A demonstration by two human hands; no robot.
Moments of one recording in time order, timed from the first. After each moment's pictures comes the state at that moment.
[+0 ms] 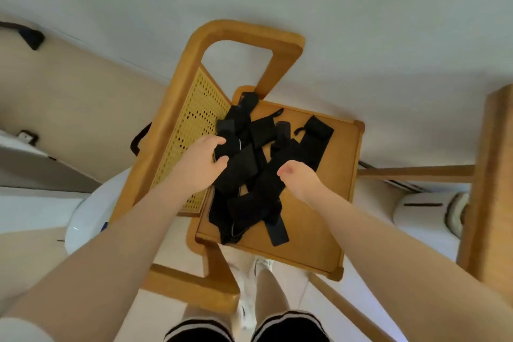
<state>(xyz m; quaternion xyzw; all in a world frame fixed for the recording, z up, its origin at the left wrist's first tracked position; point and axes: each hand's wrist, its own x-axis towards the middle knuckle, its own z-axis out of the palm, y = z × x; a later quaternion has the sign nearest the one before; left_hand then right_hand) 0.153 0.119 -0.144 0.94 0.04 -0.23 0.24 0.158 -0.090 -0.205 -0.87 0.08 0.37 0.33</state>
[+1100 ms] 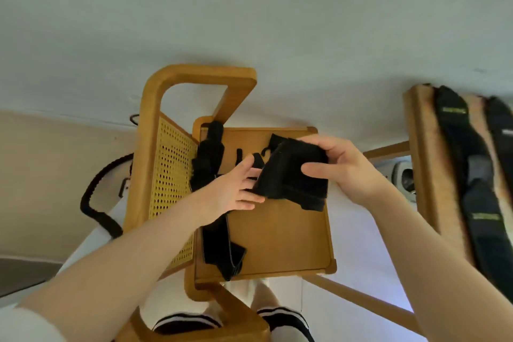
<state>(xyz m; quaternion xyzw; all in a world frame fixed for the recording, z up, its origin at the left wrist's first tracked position) 0.206 0.088 -0.120 0.58 0.09 -0.53 0.61 0.169 -0.118 -0.038 -0.73 0.01 0.19 0.66</state>
